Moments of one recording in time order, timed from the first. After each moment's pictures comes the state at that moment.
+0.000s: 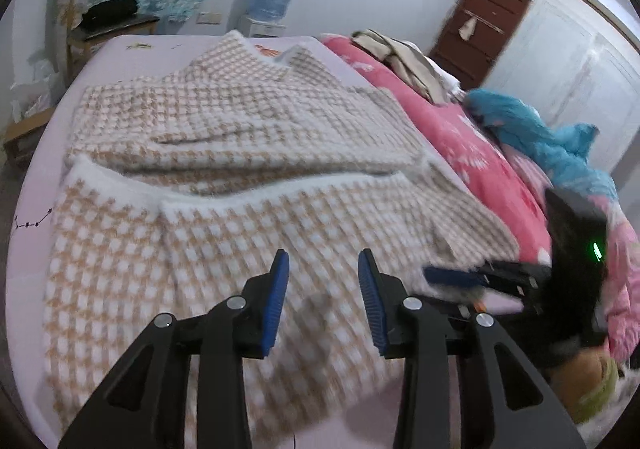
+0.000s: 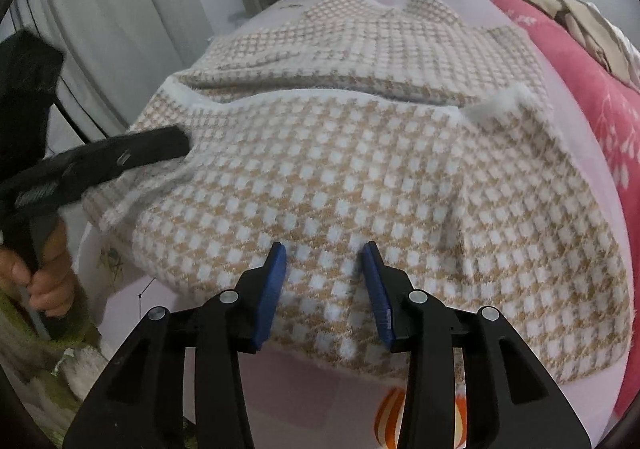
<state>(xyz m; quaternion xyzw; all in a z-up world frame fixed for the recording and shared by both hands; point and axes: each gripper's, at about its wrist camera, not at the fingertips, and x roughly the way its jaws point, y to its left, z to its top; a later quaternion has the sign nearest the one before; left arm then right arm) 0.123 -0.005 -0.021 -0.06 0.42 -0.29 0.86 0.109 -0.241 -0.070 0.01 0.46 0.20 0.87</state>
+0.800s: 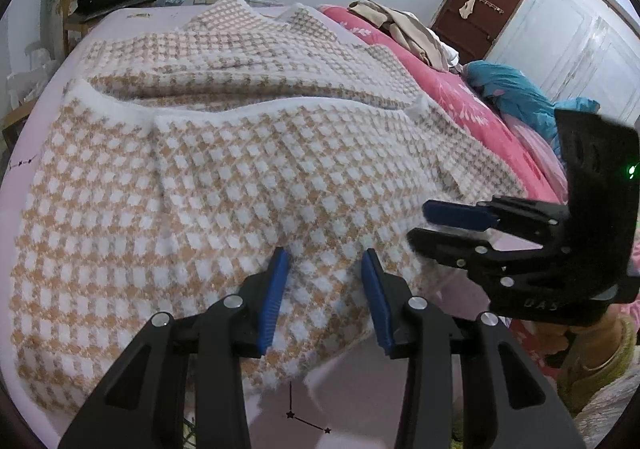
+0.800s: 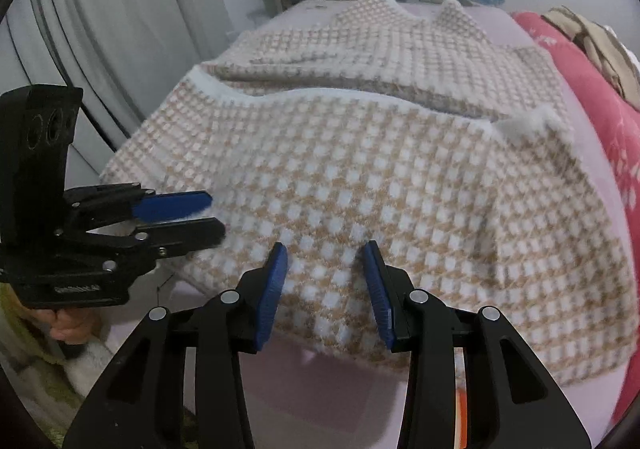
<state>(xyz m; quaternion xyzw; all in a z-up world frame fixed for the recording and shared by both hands) 0.097 -0.007 -0.059 -0.05 0.45 -0.29 0.84 0.112 -0.227 -0.069 -0.02 0.44 0.22 0.87</state>
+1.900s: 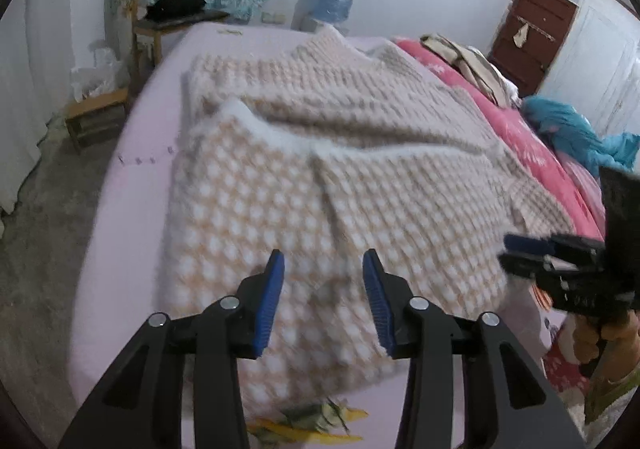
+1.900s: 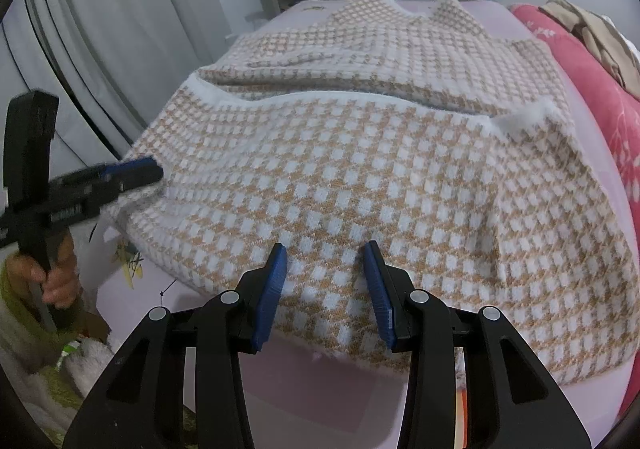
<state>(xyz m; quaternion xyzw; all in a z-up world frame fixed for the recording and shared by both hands) 0.106 0.072 -0.043 -0.06 0.43 -0.17 0.89 0.114 -0.228 -0.071 -0.01 0.44 0.22 0.87</state>
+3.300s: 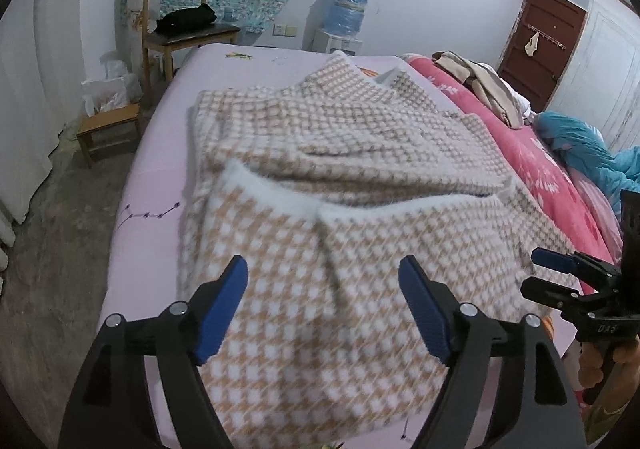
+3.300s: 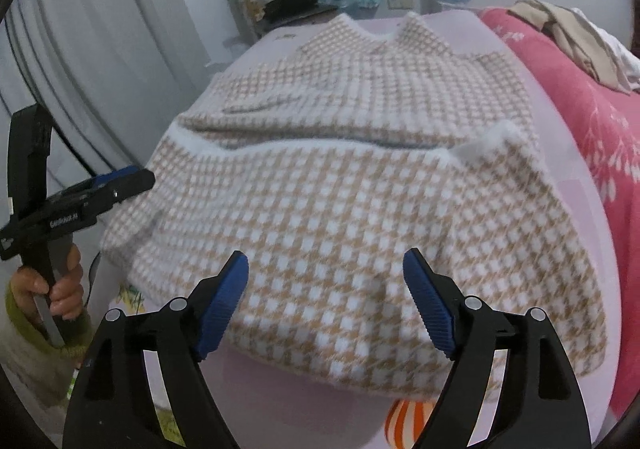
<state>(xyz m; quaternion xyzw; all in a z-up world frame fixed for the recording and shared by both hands) 0.133 0.052 -0.017 -0.05 0.41 -0.15 0.90 0.123 -0.248 -0.042 0.03 0.42 0.18 0.89</state>
